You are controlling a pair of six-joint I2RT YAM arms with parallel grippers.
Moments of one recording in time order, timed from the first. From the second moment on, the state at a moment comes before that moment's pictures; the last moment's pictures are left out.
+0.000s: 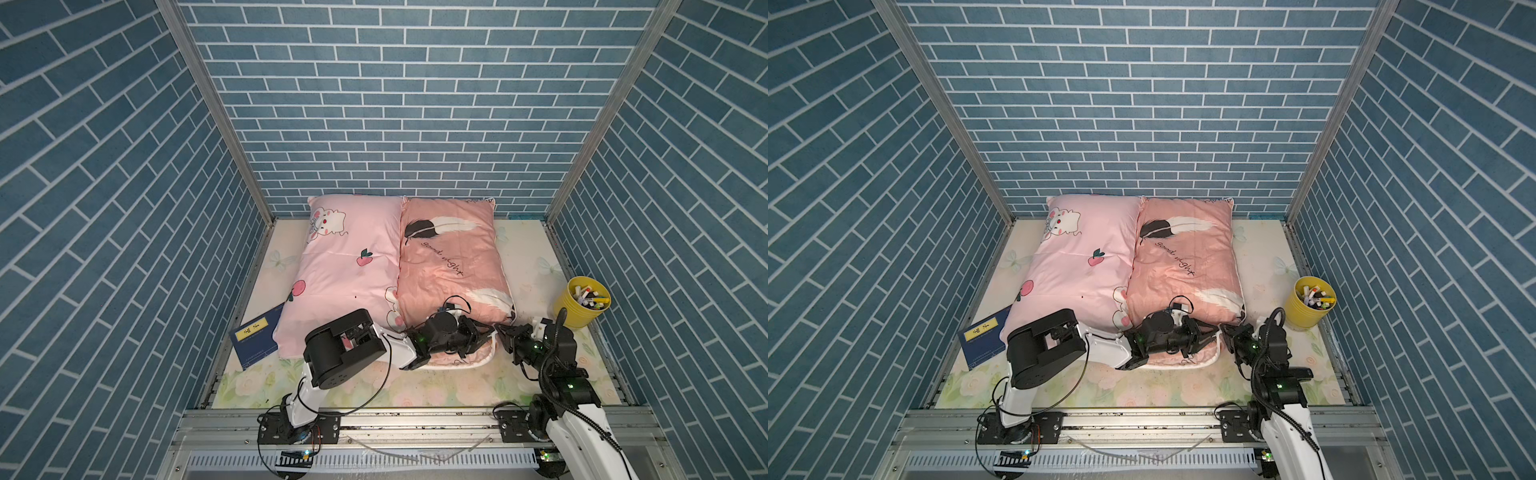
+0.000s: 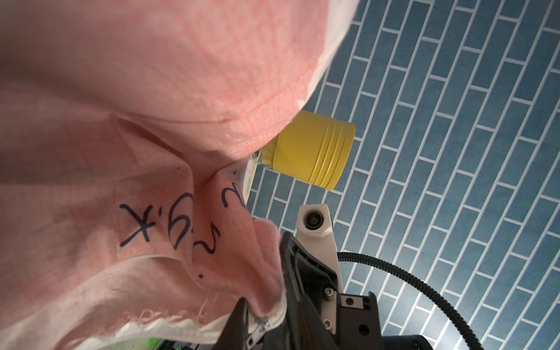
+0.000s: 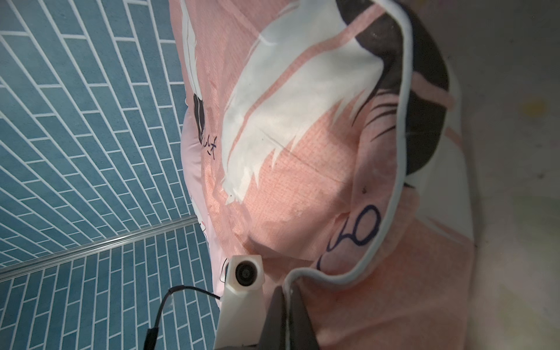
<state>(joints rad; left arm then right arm) -1.12 2.02 0.96 0.87 0.20 -1.79 0.13 0.38 0.17 -0.28 -0.41 1.39</state>
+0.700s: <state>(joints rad) -1.13 2.03 0.96 0.88 0.20 -1.80 0.13 0.36 0.17 -0.30 -0.38 1.39</state>
